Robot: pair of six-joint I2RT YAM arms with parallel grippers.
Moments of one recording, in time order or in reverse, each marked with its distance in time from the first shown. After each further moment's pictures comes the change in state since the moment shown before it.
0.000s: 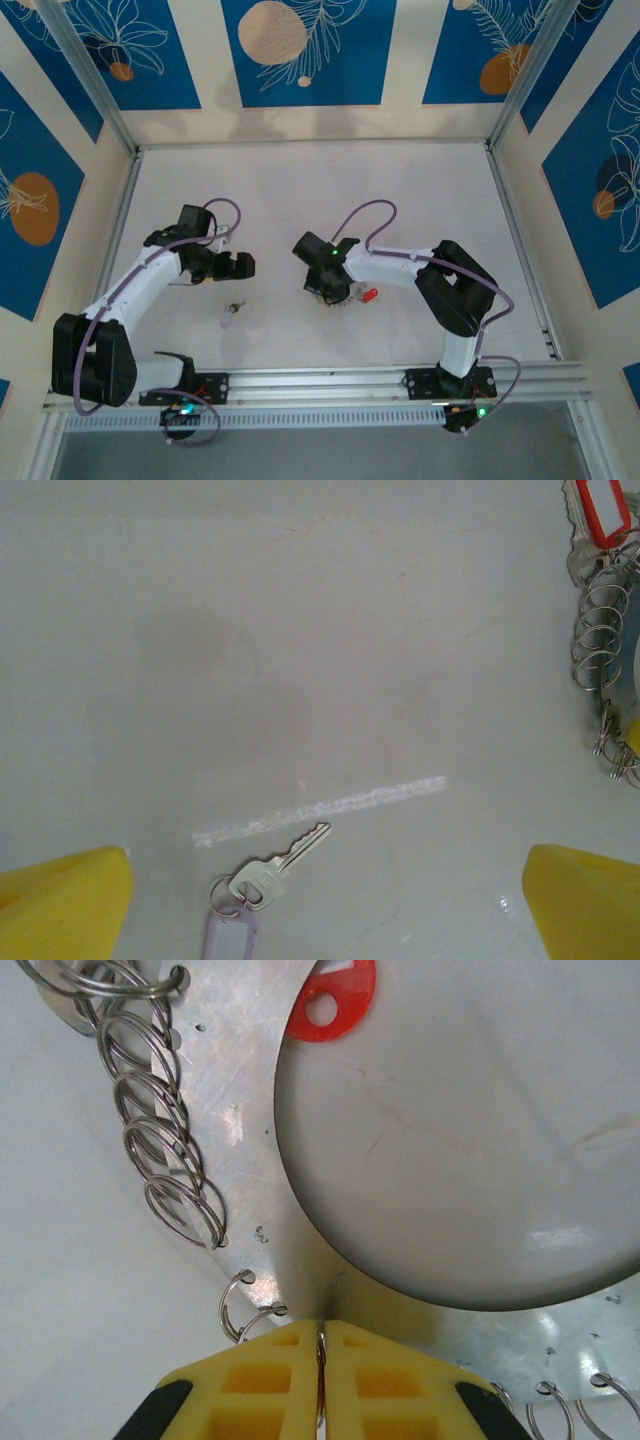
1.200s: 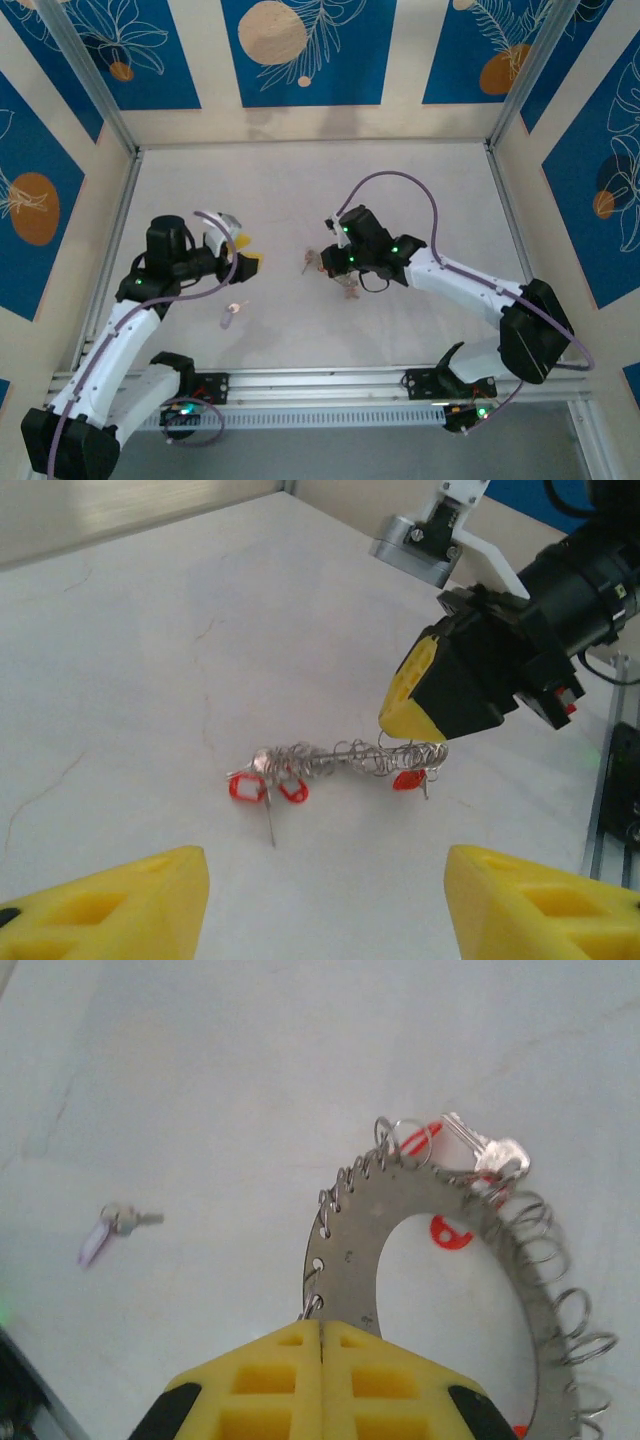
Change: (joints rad) left arm -0.051 -0.420 -0.150 0.453 0.455 0.377; right arm -0.153 -0.448 -0.203 0.255 -0.207 -0.842
